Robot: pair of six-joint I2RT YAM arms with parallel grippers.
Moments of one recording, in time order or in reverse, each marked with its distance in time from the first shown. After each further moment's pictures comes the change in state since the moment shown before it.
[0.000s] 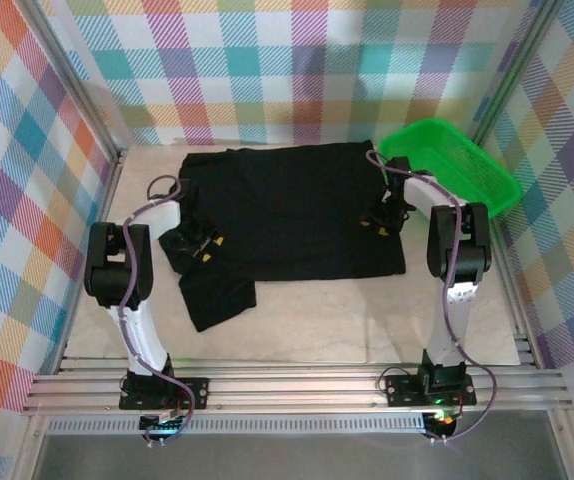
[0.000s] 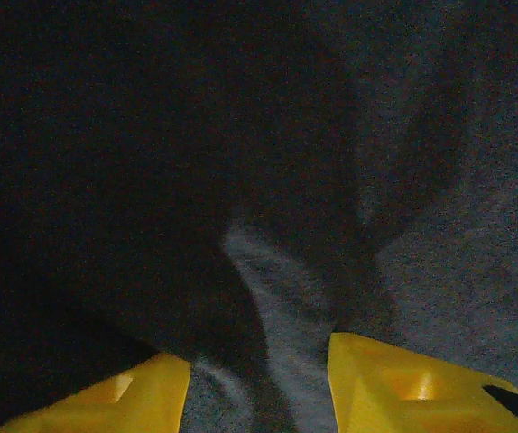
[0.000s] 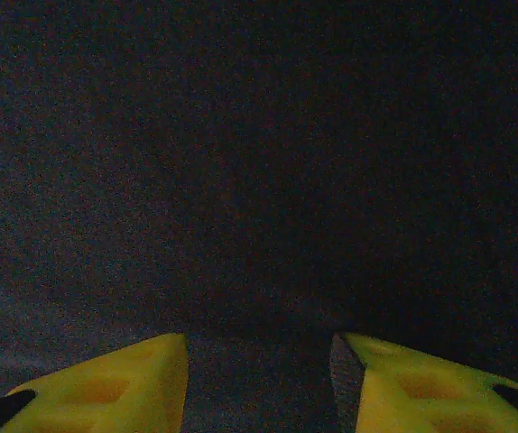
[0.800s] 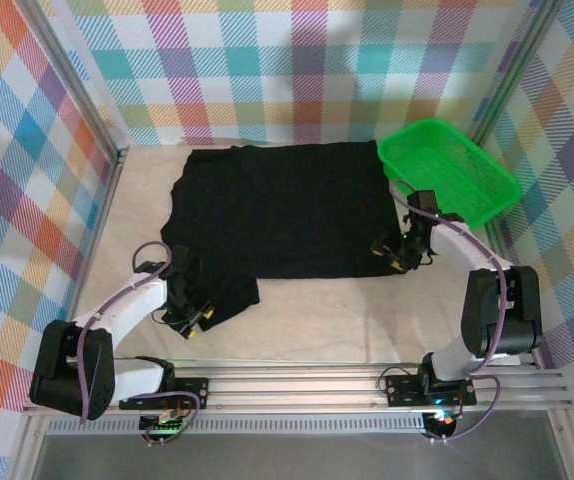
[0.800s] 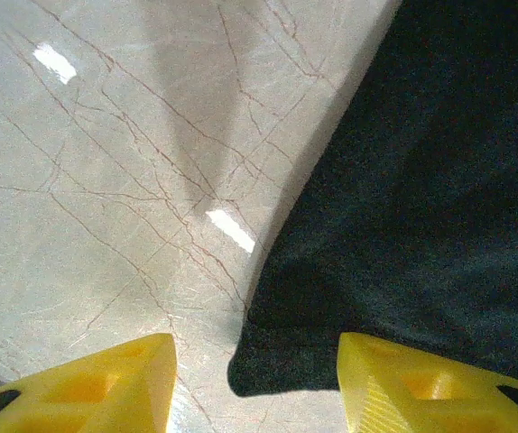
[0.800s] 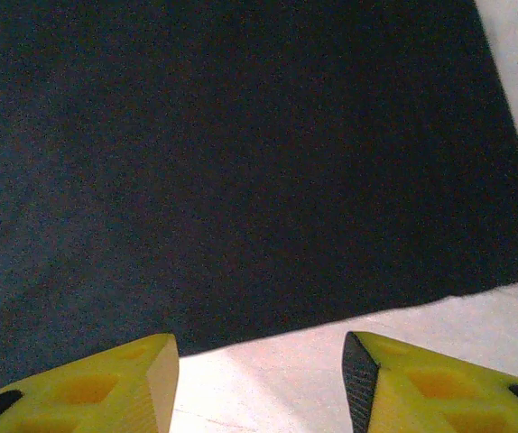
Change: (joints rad) left arm -0.156 -0.696 -0.675 -0.172 -0.106 -0.183; right arm -0.018 -0.602 -0.628 0.122 -0.055 0.127
